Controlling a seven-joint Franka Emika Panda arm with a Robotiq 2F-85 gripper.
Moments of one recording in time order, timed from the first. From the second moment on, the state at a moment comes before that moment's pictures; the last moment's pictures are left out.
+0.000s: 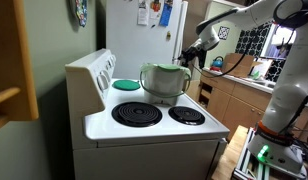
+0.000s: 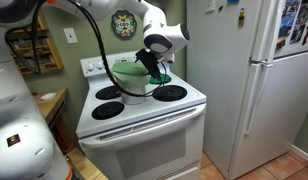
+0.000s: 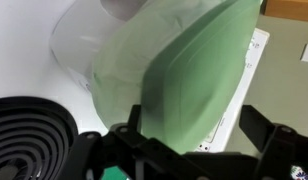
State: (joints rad) arm -0.10 0.00 -0.16 -2.06 0.98 1.67 -0.73
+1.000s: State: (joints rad) arm -0.10 0.01 -0.15 -2.06 0.98 1.67 -0.69
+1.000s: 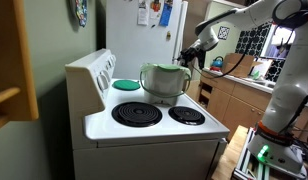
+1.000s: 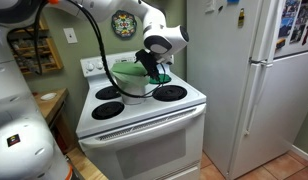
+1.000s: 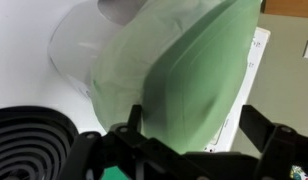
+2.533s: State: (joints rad) arm -0.10 -0.01 -0.15 -1.96 1.09 1.53 -0.72
